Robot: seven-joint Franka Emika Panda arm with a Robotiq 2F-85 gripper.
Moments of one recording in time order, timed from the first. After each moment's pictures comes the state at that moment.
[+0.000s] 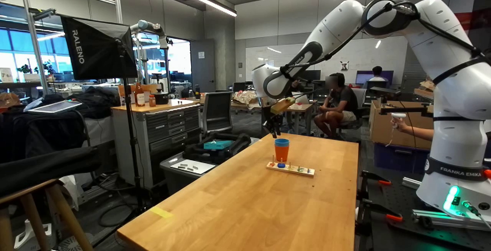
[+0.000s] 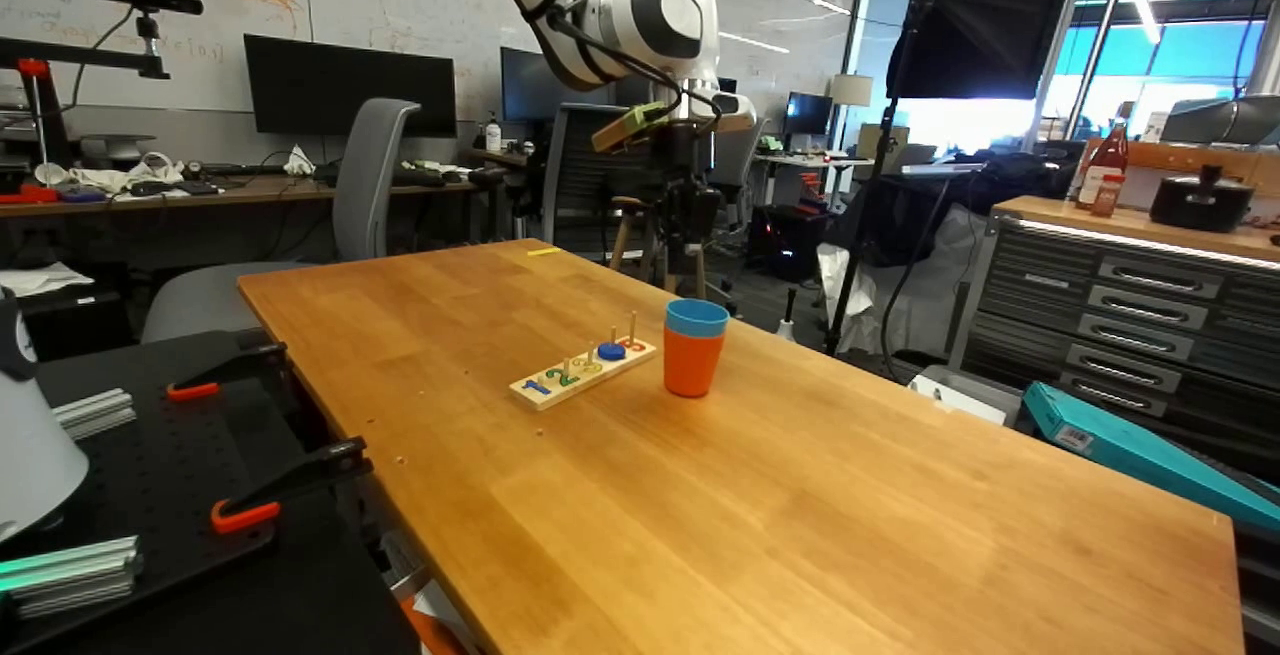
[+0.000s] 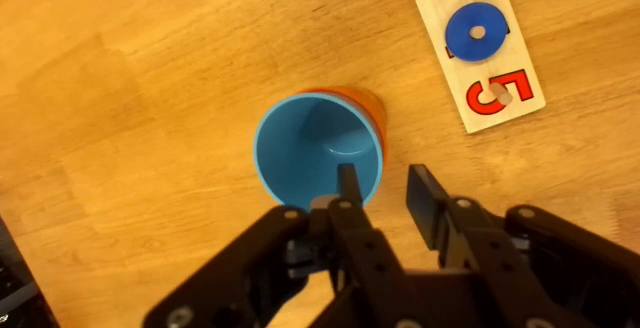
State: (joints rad) arm 0.06 0.52 -0.14 -1.77 -0.28 2.13 0.44
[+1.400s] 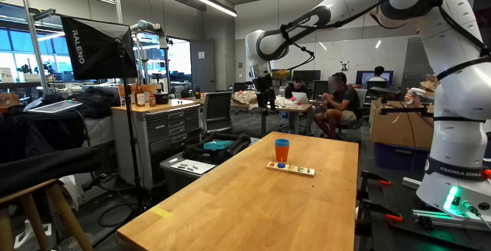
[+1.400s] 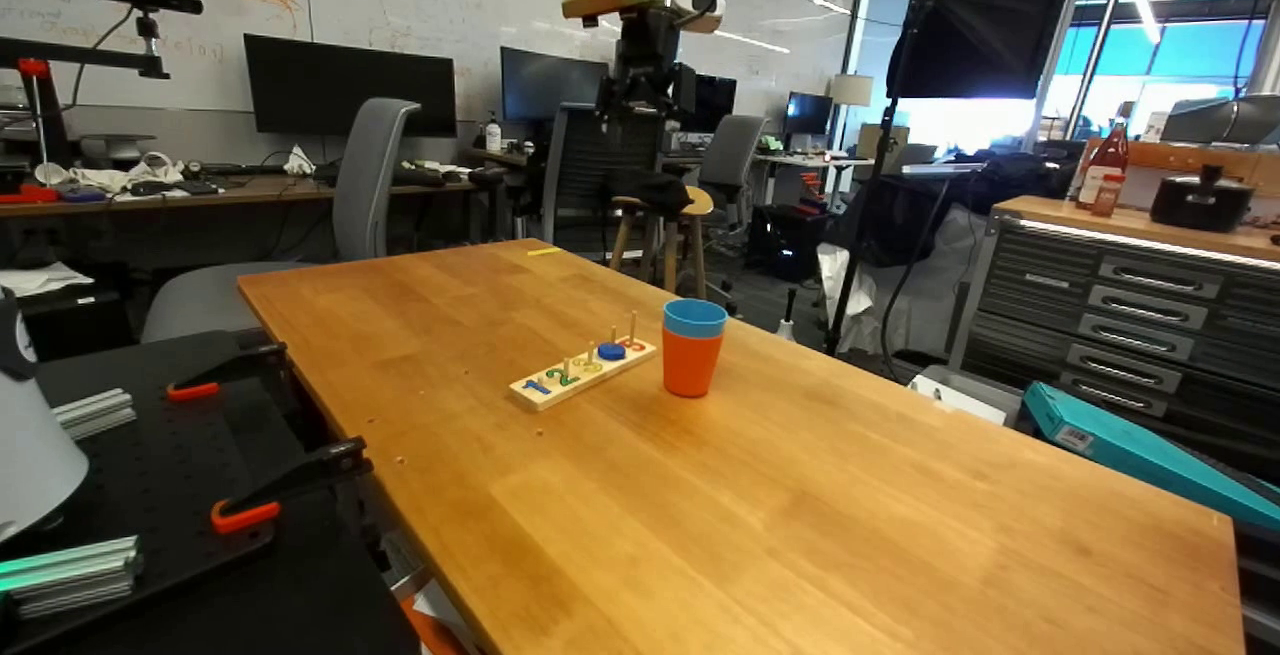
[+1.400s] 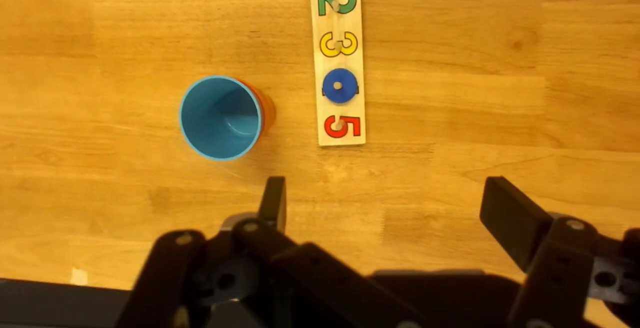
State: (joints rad) arm 0.04 0.36 0.01 -1.64 -0.14 1.82 0.04
